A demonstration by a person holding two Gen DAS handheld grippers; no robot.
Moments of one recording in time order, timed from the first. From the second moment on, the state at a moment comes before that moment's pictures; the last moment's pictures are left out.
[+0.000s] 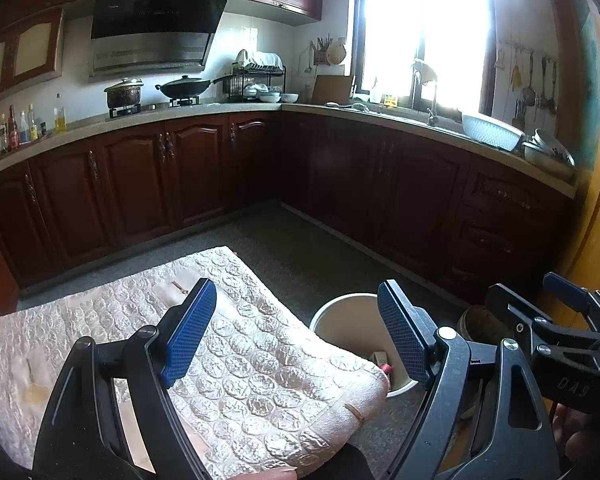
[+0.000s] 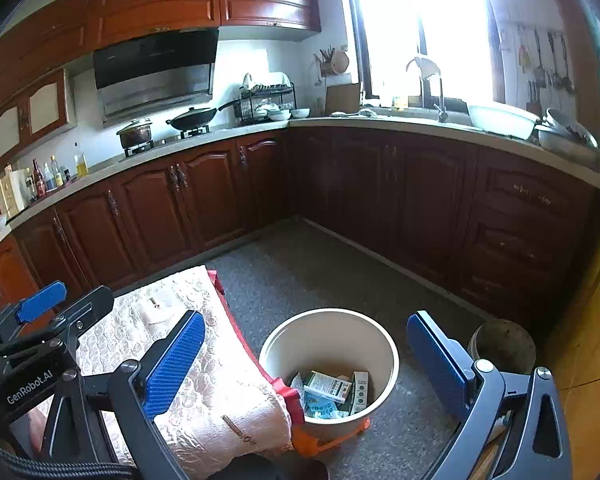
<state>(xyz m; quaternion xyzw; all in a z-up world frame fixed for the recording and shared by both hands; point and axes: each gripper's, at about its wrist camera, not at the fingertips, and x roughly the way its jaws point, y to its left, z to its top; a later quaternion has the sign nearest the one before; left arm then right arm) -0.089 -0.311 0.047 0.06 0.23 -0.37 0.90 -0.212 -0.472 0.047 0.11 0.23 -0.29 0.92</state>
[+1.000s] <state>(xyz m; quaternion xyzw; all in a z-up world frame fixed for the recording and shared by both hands) -0.086 -0.305 0.046 0.05 0.23 -0.36 0.90 -0.210 -0.466 0.049 0.10 0.24 -0.29 0.92</state>
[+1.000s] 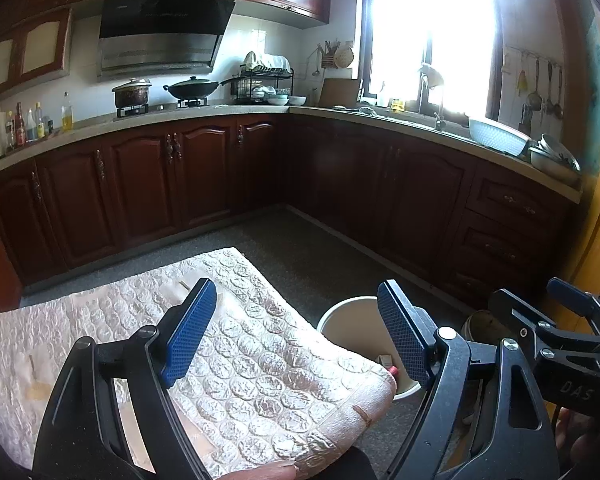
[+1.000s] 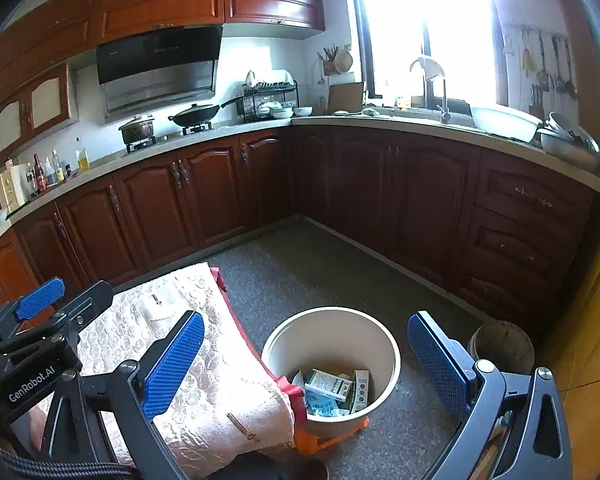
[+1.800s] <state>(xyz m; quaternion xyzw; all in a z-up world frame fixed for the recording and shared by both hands) -0.080 -0.304 0.040 0.05 0.24 -0.36 0.90 -0.206 -0.468 0.042 0.11 0.25 -0.29 0.92</state>
